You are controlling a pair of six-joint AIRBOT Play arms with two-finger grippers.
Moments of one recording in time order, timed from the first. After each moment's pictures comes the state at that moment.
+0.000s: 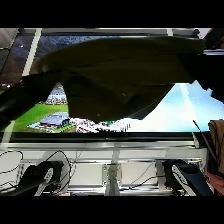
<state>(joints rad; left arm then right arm) -0.09 -0.50 0.89 0.40 -0.82 -1.36 -0.03 -0.71 1.38 -0.64 1.17 1.24</state>
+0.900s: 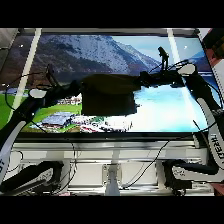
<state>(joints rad) -0.09 -1.20 0.82 0.43 -0.65 -1.22 0.08 -1.41 1.24 -0.73 1.06 1.27</state>
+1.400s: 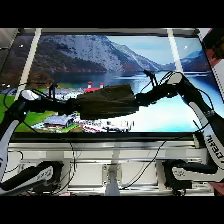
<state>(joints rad) 0.04 -1.21 0.79 0.80 -1.14 -1.32 0.14 -1.43 1.10 -0.93 1.23 1.29</state>
